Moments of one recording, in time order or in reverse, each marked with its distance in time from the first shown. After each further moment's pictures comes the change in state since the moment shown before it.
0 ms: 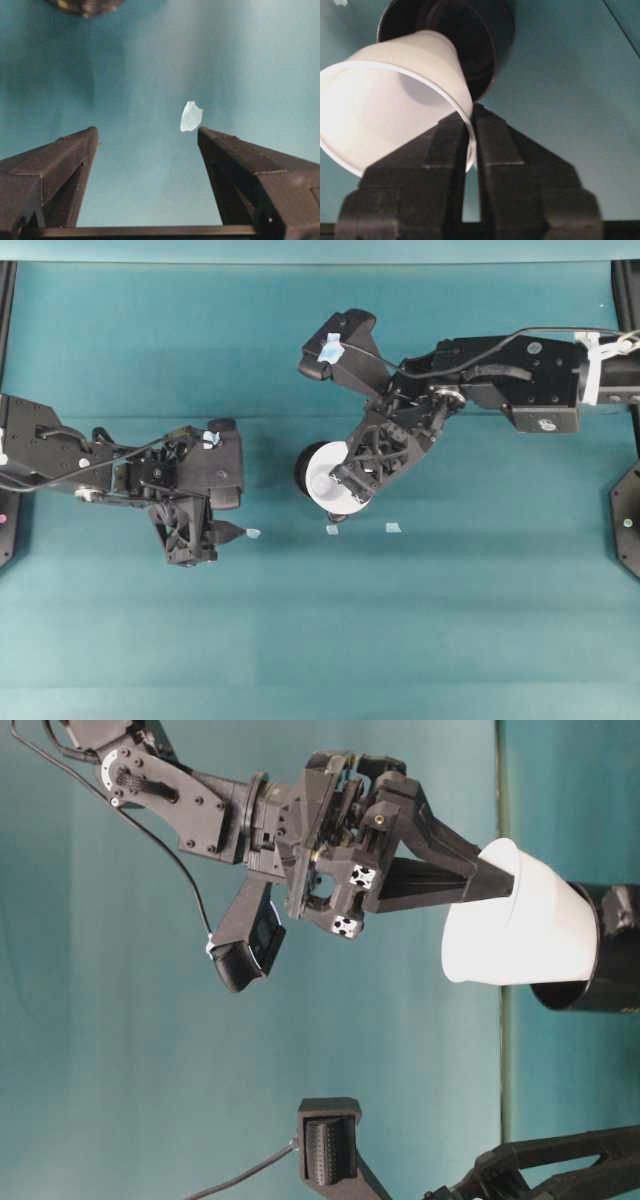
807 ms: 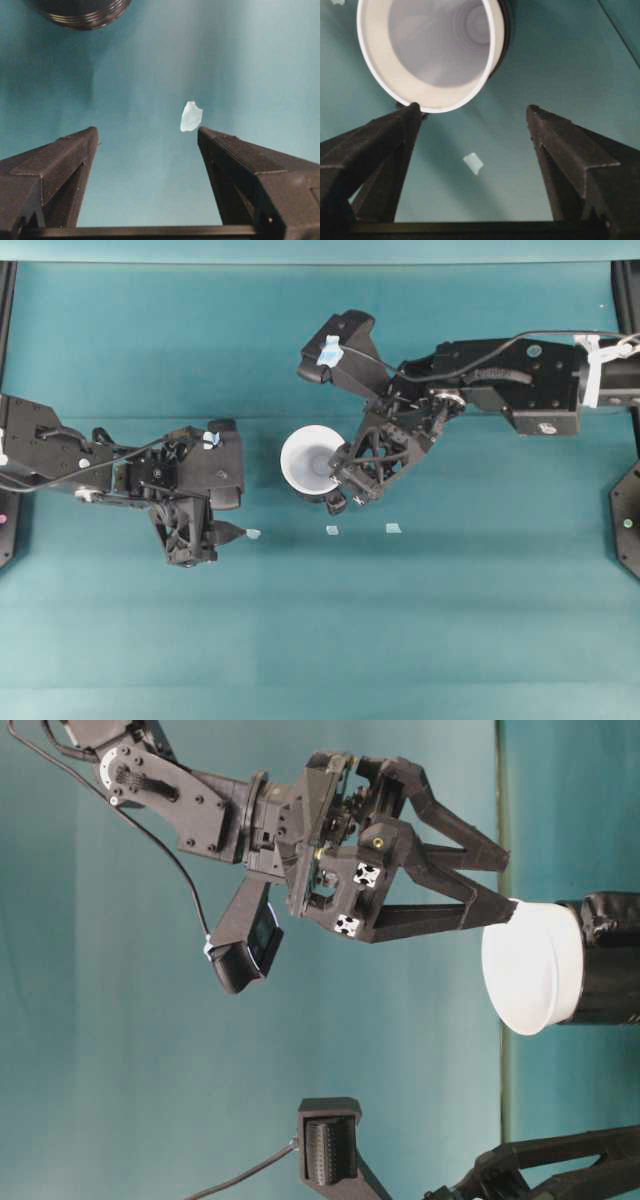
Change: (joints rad) left arm 0.000 0.000 -0.002 0.000 0.000 0.000; right arm 0.009 -0.002 0.000 -0.023 0.000 0.000
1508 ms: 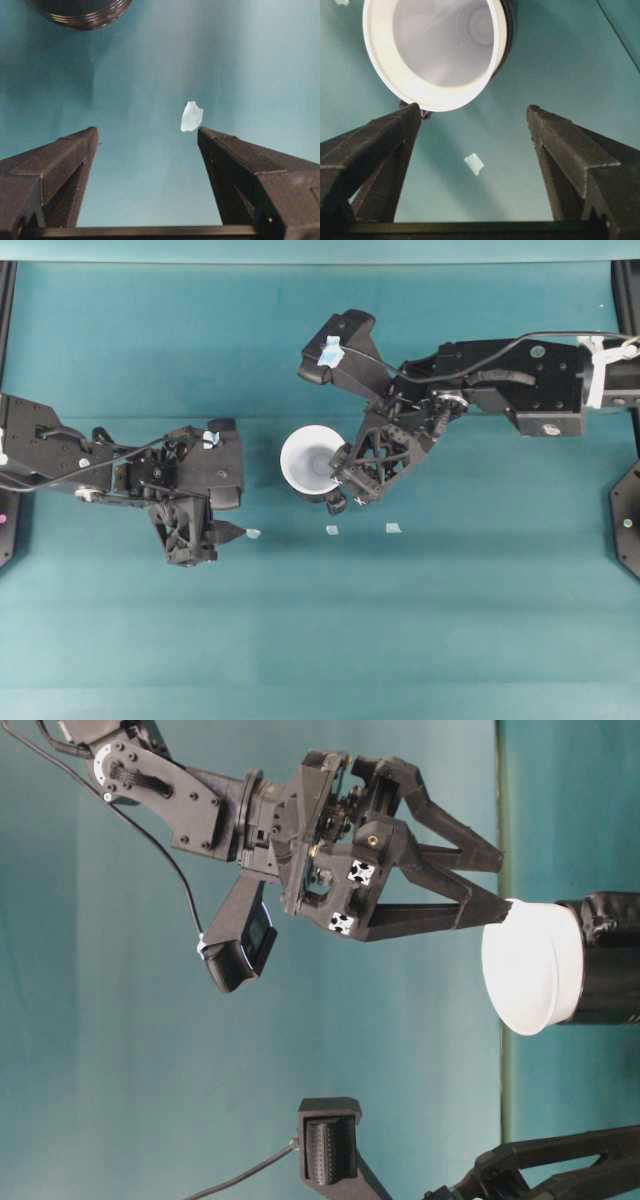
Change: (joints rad) left arm 0.000 0.000 0.002 0.000 0.000 0.000; right arm 0.005 -0.012 0.002 -0.009 -0.011 0.000
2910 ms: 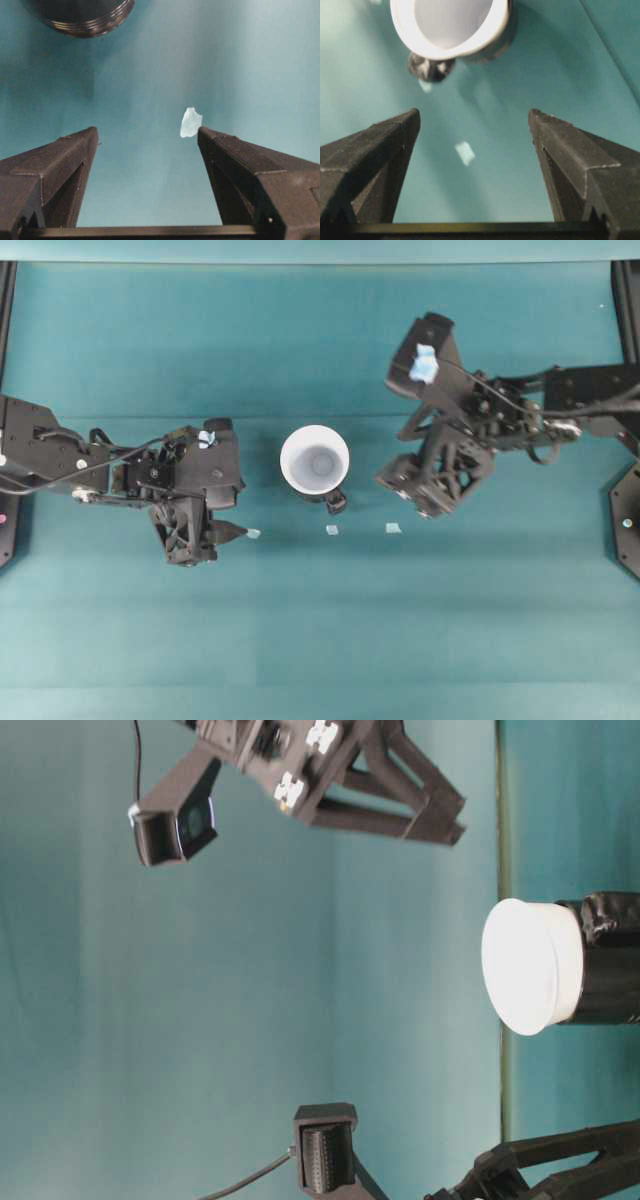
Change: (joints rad) left arm 0.000 0.002 0.015 0.000 -0.052 0.000; right arm 0.048 -0.290 0.322 -0.087 -0.282 -0.031
